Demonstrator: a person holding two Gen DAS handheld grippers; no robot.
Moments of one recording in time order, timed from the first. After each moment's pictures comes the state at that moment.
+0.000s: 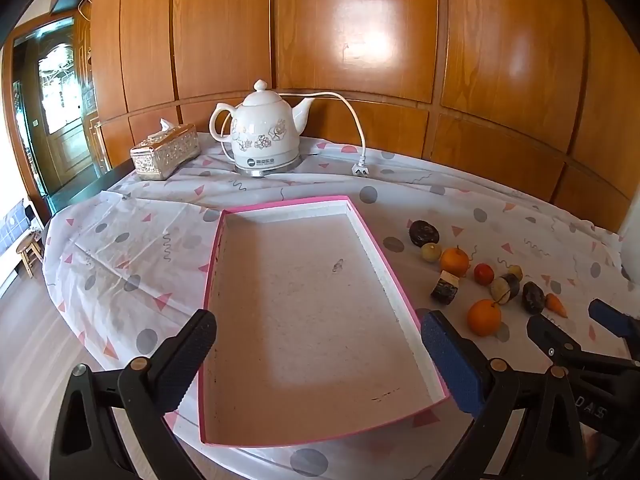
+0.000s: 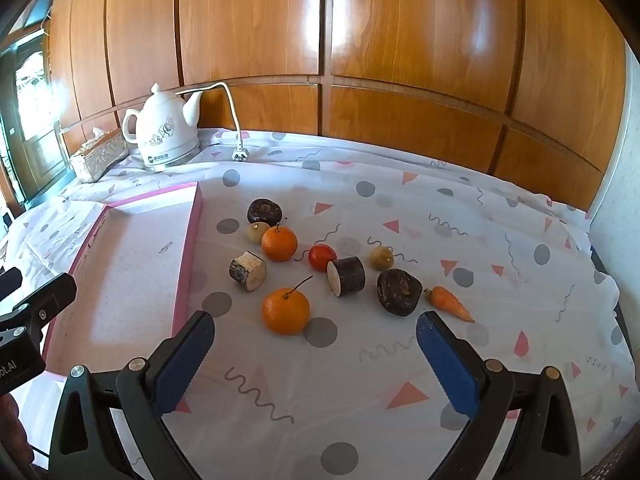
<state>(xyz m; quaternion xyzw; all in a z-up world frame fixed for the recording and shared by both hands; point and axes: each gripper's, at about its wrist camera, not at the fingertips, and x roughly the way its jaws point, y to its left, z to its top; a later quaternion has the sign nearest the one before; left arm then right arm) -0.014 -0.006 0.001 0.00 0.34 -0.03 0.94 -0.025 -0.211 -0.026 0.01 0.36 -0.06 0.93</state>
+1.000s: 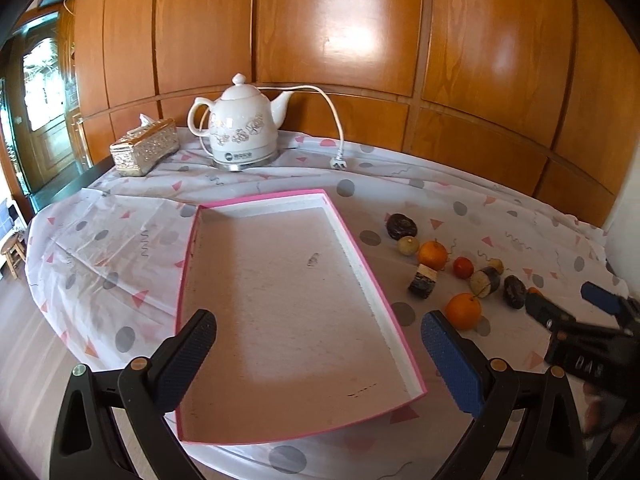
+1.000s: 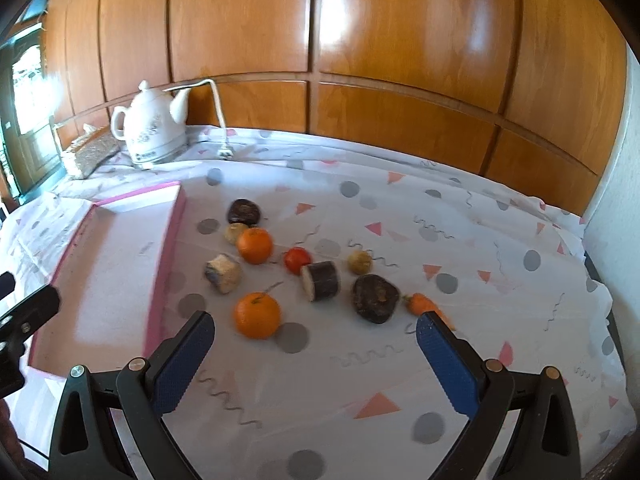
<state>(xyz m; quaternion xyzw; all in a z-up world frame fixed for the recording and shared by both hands) -0.011 -0.017 -0.001 0.00 0.36 -0.07 0.93 -0.017 -0.236 -0.023 0.00 0.38 -0.07 0.92</state>
